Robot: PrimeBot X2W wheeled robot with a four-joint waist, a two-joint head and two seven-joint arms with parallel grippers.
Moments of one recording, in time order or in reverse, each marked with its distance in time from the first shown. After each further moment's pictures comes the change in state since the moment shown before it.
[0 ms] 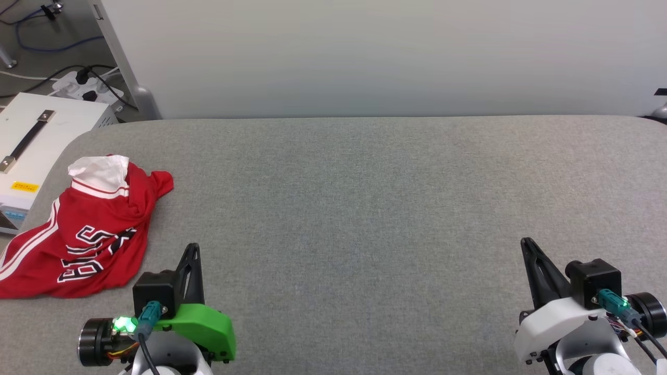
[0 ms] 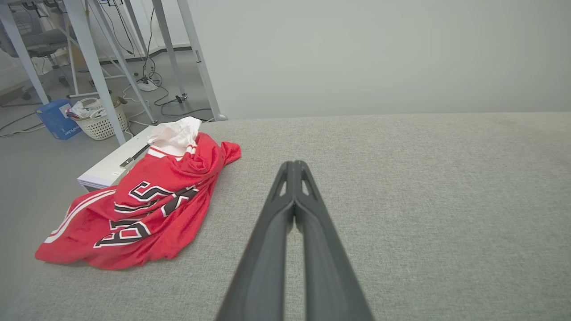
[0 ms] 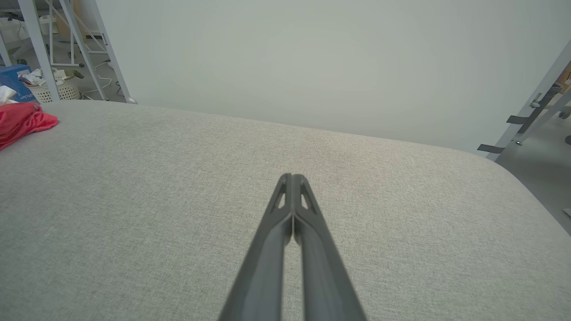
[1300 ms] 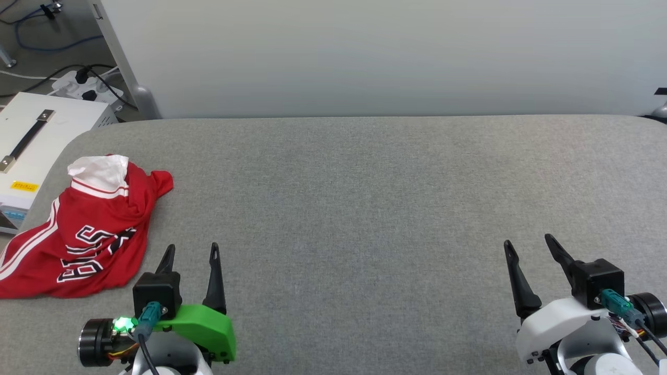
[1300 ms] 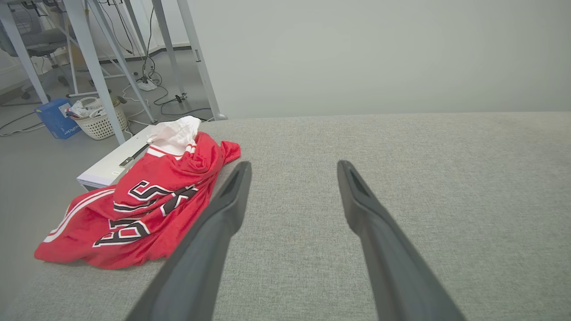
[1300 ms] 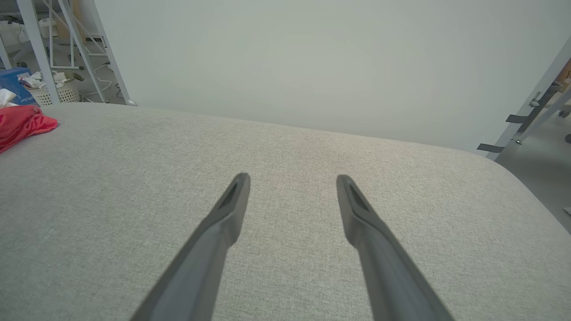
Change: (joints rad) left arm 0.001 0.000 -0.001 0.000 -0.001 0.001 -0.002; right arm 0.000 0.000 -0.004 -0.001 0.006 0.000 -0.003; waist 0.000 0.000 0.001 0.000
